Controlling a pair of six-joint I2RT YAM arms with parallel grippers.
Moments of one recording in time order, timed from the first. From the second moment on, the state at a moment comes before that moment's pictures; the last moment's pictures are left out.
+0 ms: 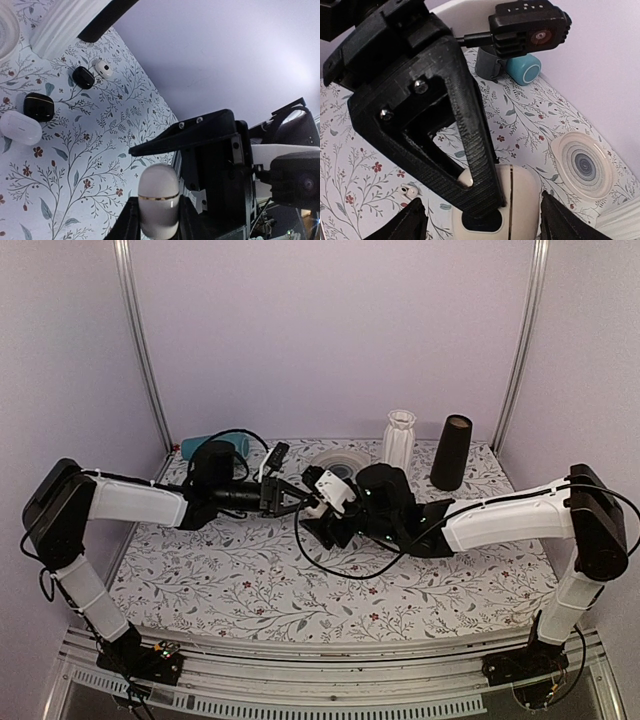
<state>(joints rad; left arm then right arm) -0.59 1.68 0.89 0.52 0.86 -0.74 1.03 1.74 1.09 0.29 0.15 -0.19</state>
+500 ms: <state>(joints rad) -0.59 1.50 0.83 0.61 0.86 -0.57 0.93 1.51 1.07 0.30 -0.17 0.06</state>
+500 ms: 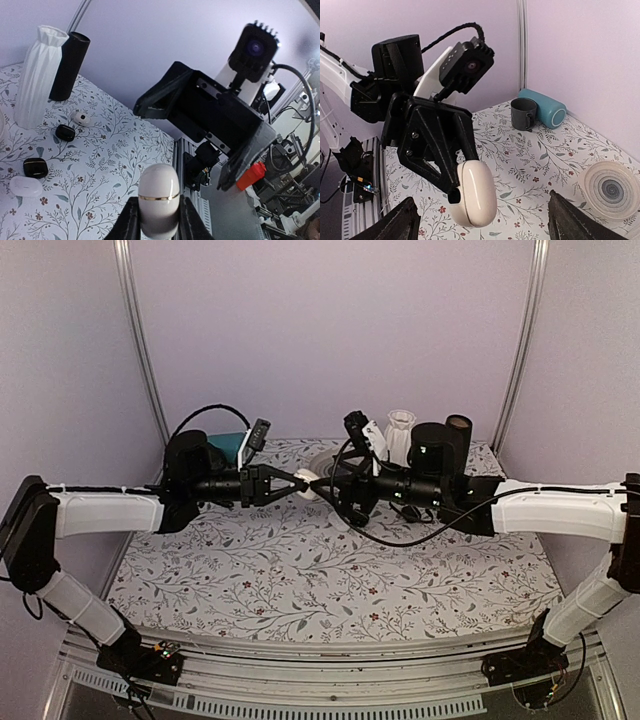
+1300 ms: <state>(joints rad) -0.63 1.41 0.80 0.73 0.93 -0.54 0.85 1.50 1.13 0.28 -0.37 0.28</state>
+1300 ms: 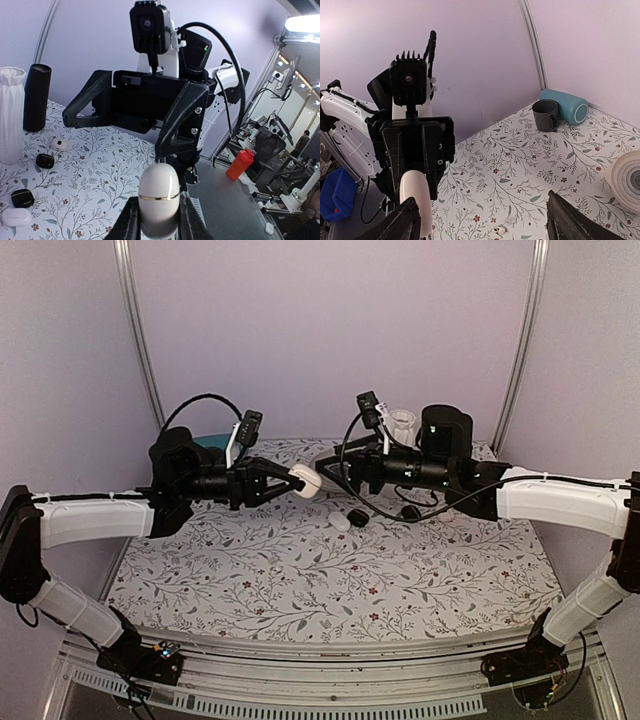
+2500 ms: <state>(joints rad) -0.63 1.40 0.80 0.73 0.91 -0.53 0.86 1.53 1.14 0.23 -0.44 0.28</state>
